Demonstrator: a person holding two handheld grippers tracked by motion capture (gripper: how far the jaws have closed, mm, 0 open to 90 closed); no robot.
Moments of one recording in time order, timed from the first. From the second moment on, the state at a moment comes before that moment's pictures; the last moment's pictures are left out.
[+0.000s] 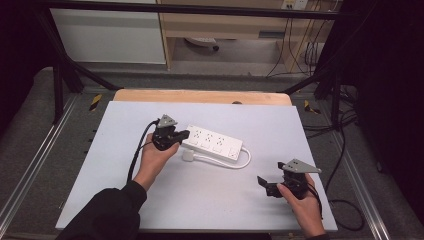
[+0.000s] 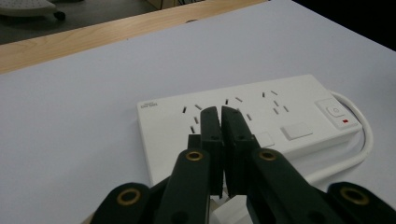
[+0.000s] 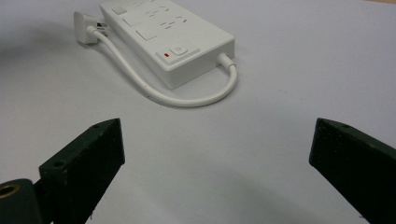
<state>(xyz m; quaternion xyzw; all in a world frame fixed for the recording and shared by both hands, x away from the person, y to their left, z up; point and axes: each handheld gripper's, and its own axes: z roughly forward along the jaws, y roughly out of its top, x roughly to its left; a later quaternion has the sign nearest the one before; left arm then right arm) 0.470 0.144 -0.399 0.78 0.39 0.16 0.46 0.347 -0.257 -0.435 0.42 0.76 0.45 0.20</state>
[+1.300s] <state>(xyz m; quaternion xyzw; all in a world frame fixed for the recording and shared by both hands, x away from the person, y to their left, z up) 0.480 0.134 -0.424 0.81 0.38 0.14 0.43 0.348 -0.256 -0.435 0.42 0.76 0.45 0.20</state>
